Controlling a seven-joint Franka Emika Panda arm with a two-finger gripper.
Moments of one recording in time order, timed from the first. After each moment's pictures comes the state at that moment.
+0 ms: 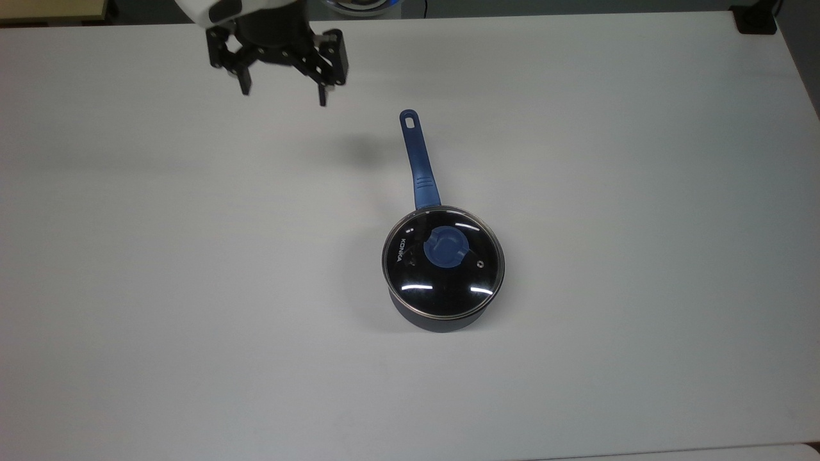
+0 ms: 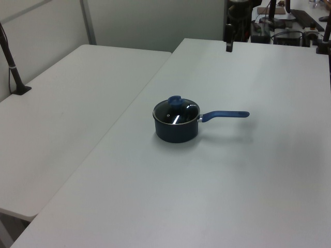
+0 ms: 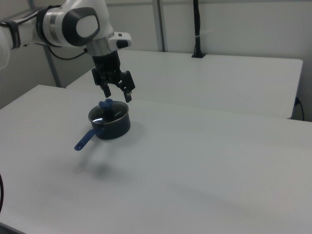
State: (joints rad) arm 0.05 0.14 -0.09 -1.58 -0.05 1.77 0.06
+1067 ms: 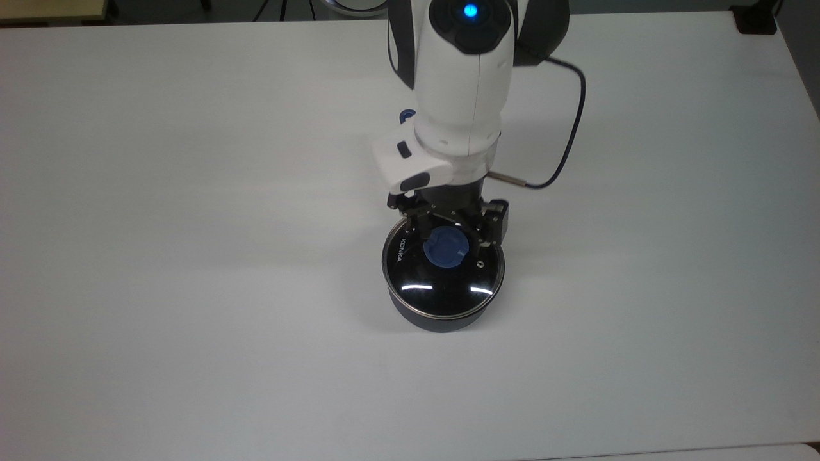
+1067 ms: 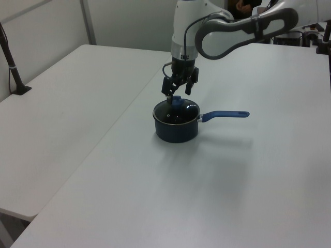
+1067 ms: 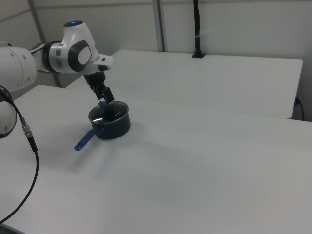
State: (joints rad) arm 0.29 0.59 -0.09 -1.27 0.00 2.02 0.61
